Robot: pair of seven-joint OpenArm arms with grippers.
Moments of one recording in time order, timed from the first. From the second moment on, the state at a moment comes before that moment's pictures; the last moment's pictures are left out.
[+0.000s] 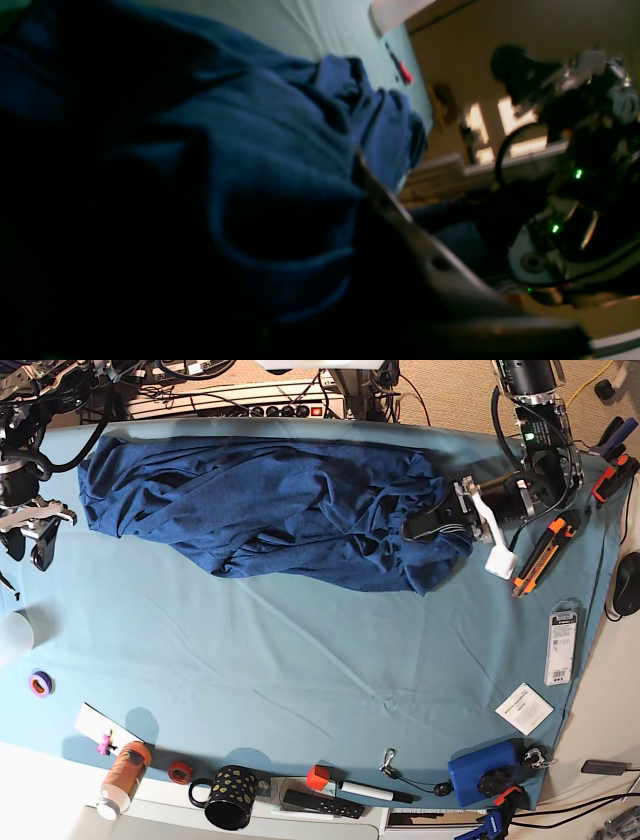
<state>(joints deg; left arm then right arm) 7.4 -6.3 -19.4 84.5 -82.2 -43.3 79.7 -7.3 8.6 61.9 123.5 36.5 31.2 -66.5</state>
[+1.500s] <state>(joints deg) -3.0 9.7 28.7 86.3 -44.9 -43.0 56.7 -10.2 8.4 61.8 123.5 29.6 26.9 -63.4</state>
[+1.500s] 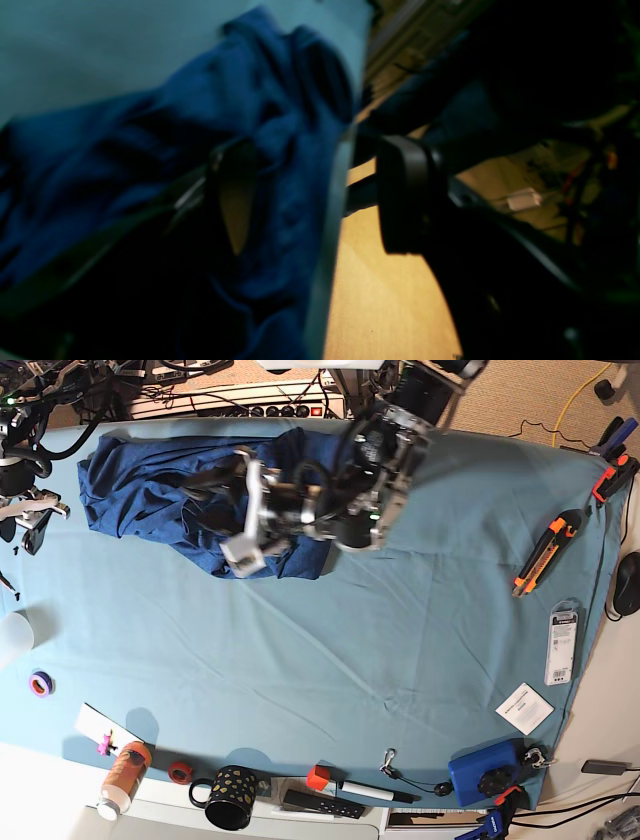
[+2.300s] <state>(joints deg) -6.1 10.2 21.2 96.2 -39.2 -38.8 62.5 -10.2 8.3 61.8 123.5 30.4 26.9 -63.2</state>
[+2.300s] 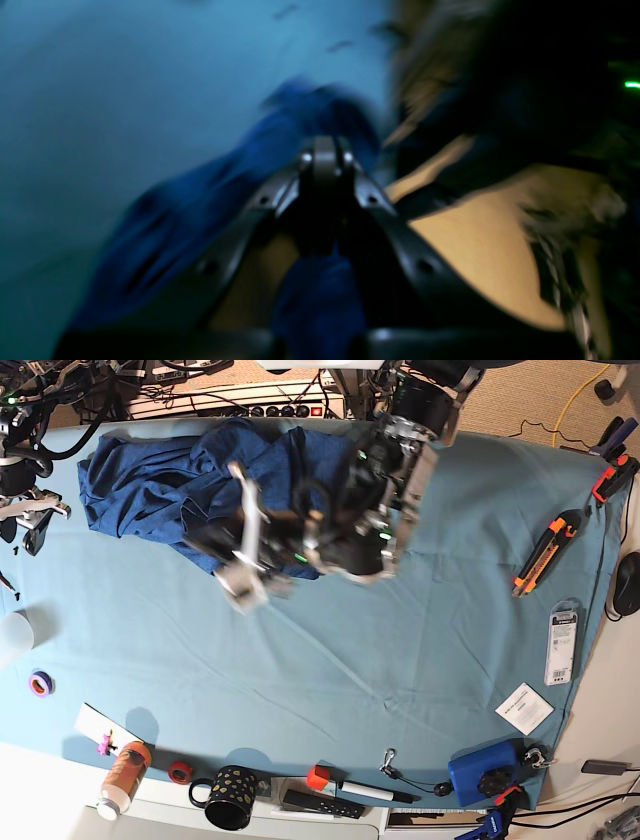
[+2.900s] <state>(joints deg) 0.2 3.1 17.9 96.1 -39.7 -39.1 61.6 -10.2 8.3 61.8 123.5 32.2 26.9 -63.2</state>
